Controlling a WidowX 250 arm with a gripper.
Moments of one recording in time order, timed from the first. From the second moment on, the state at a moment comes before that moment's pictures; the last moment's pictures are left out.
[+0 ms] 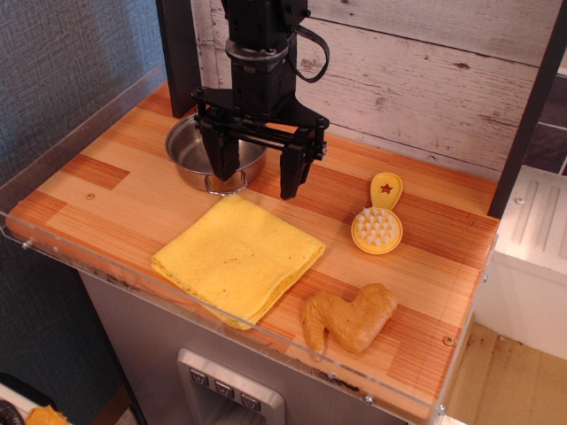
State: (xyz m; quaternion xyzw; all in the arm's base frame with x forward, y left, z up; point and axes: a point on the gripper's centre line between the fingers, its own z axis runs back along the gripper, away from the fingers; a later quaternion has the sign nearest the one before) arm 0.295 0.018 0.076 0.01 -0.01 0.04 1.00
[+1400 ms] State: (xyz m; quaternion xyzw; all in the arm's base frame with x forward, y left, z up) arm 0.347 -0.057 0.033 0.03 0.03 -0.01 1.00
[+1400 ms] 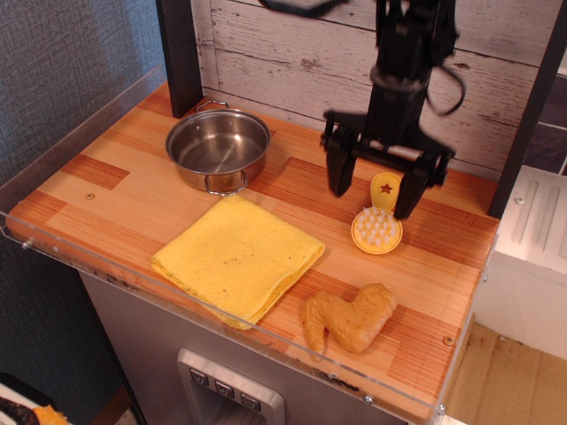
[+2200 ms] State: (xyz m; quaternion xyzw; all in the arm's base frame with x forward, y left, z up) arm 0.344 -0.052 0.005 0.03 0.05 -0.01 1.00
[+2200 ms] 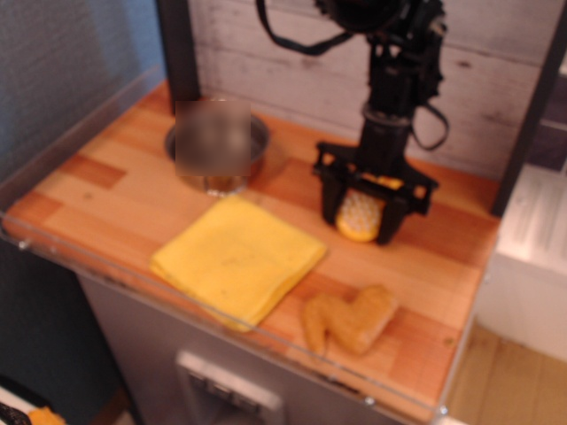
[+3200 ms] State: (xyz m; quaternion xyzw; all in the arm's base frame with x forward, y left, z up) arm 0.245 0.018 0.031 0.00 0.06 0.01 1.00
